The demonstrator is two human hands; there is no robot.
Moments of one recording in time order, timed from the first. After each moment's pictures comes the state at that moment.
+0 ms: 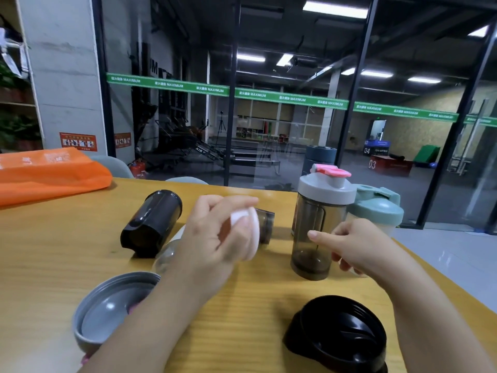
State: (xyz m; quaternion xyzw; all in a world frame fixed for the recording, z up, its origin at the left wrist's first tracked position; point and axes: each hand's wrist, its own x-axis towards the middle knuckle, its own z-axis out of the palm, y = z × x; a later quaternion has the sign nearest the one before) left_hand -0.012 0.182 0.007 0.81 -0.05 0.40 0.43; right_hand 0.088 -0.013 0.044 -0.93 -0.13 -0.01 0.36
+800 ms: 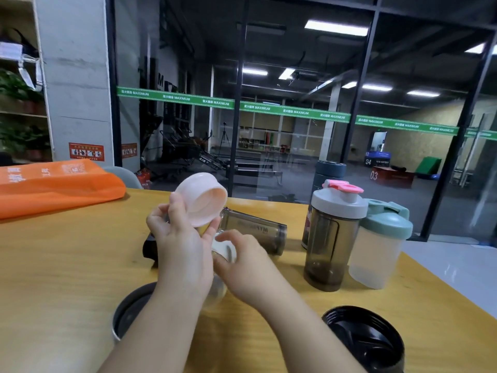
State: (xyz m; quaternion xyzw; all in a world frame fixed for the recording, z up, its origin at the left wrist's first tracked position) left_hand -0.010 0.204 0.030 0.32 0.08 0.49 0.81; right_hand 0.024 0.125 0.010 -0.87 -0.34 0.01 0.37
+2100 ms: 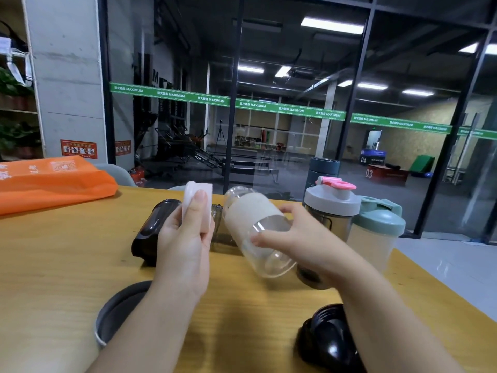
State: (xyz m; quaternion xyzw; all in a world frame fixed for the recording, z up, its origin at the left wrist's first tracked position) left_hand -0.009 0.193 0.028 0.34 0.07 0.40 0.85; right_hand 0.055 0.053 0.053 -0.83 -0.28 0.07 0.47
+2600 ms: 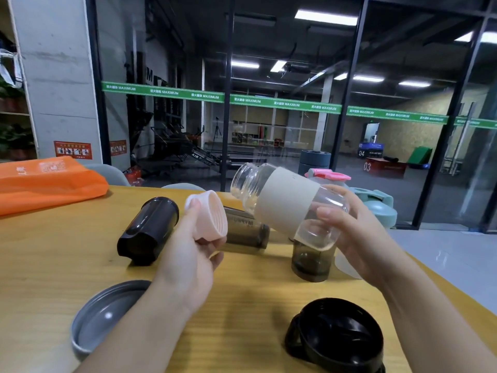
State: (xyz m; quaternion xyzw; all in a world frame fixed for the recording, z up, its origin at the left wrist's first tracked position) left_hand -0.002 0.181 0.013 0.45 0.11 0.26 0.85; right_hand 0.097 -0.016 0.040 -0.66 -0.30 0.04 0.69
